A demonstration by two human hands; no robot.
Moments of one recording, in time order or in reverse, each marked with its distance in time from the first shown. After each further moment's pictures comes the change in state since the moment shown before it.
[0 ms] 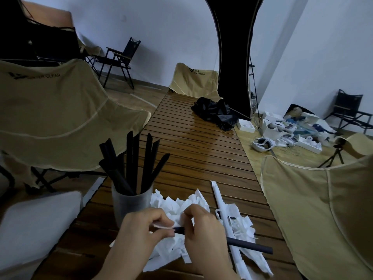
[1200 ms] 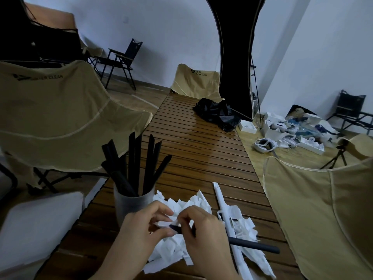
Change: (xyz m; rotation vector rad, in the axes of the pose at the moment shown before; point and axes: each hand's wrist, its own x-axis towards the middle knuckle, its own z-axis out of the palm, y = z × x) left_hand 0.003 -0.006 -0.004 -0.129 -0.002 -0.038; right_hand 0.000 0.006 0.008 0.077 0.074 -0.198
